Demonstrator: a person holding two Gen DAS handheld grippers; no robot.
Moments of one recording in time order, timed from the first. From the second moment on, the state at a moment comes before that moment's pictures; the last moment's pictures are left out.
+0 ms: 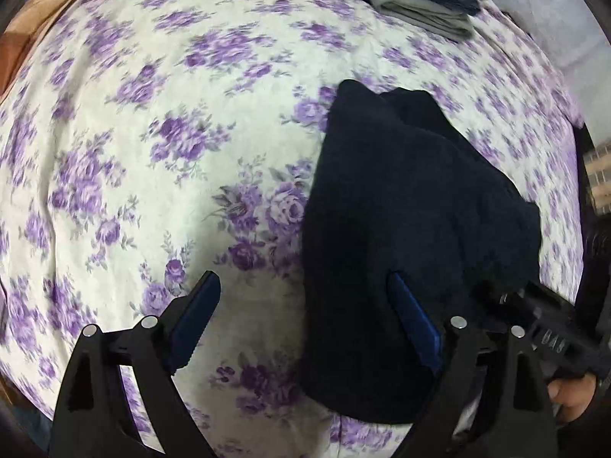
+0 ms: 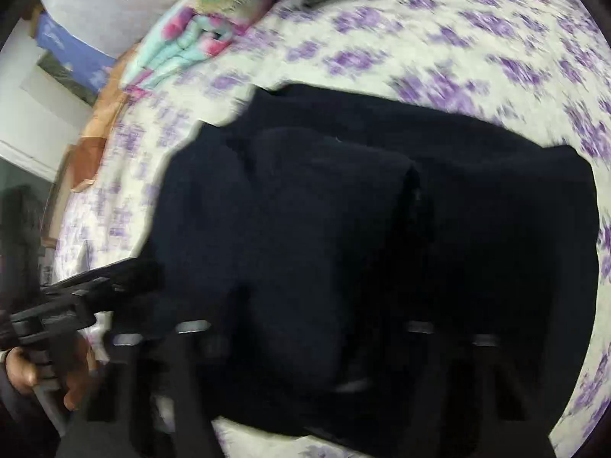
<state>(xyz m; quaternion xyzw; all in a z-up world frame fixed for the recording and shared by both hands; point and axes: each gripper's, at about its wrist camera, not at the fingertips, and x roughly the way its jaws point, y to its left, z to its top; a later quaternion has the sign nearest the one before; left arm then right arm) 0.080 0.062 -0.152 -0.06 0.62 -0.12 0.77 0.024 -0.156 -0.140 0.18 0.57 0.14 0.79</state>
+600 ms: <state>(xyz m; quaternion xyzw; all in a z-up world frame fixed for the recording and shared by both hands) 0.081 0.008 -0.129 0.02 0.57 -0.20 0.79 -0.009 -0.275 -0.134 0.17 0.55 -0.02 0.82</state>
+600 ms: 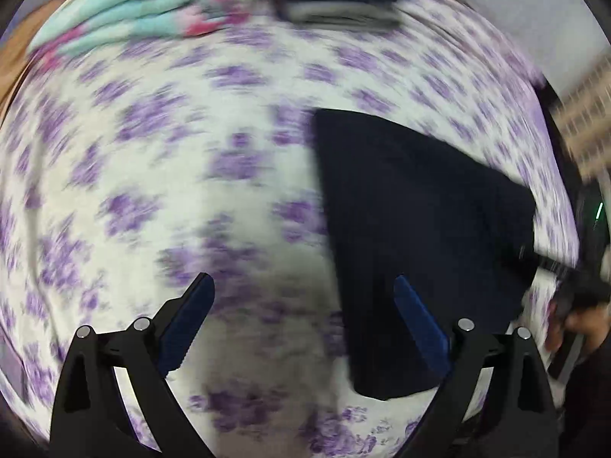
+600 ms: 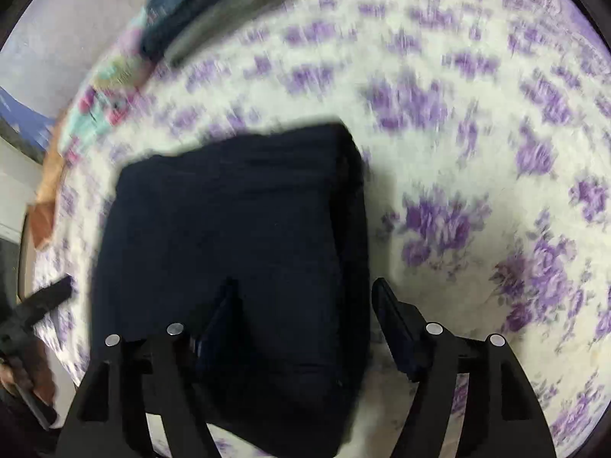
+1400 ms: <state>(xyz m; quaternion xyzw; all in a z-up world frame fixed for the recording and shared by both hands) 0.068 -0.039 -0.152 0.09 0.60 -0.21 0.77 -0.011 -0.223 -0.111 0.15 0.54 0.06 0.83</state>
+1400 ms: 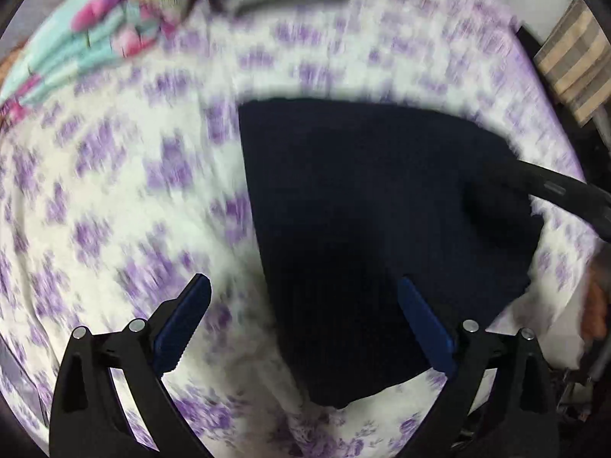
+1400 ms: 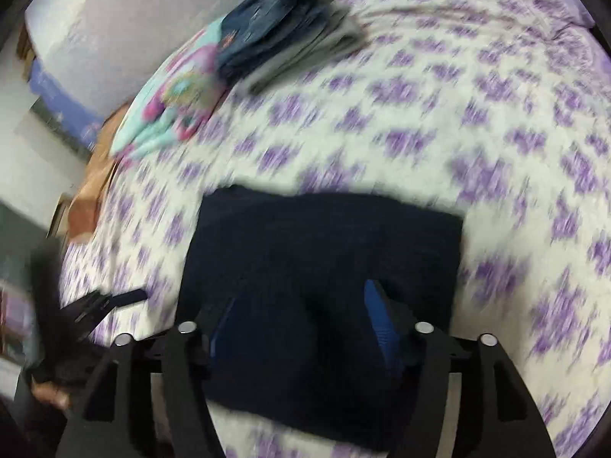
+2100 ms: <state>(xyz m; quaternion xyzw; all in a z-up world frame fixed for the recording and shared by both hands) 0.104 -0.044 -0.150 0.09 0.60 -0.18 0.78 0.019 -0.222 -0.101 0.04 0.51 -0.01 0.86</state>
